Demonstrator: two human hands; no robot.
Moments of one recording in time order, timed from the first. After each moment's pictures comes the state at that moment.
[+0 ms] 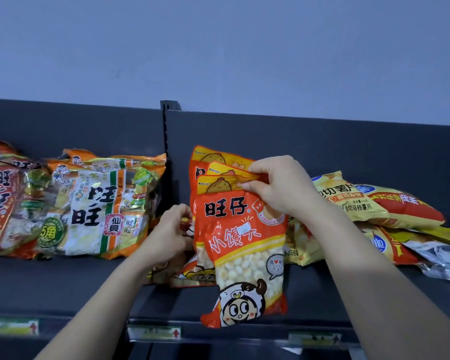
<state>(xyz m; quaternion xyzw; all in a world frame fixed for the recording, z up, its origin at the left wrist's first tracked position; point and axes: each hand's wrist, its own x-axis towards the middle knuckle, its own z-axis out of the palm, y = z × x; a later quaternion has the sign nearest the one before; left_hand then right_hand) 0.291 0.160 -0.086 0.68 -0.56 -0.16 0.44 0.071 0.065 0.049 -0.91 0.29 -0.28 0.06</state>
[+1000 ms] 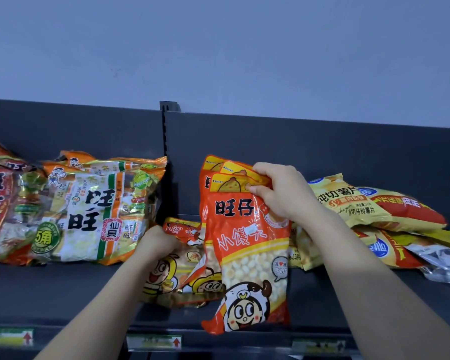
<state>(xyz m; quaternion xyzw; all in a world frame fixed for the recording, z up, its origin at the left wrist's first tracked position) 0.303 0.144 -0.088 0.85 -0.26 -0.23 0.38 0.079 0.050 0.038 -0.90 0.32 -0.29 0.09</state>
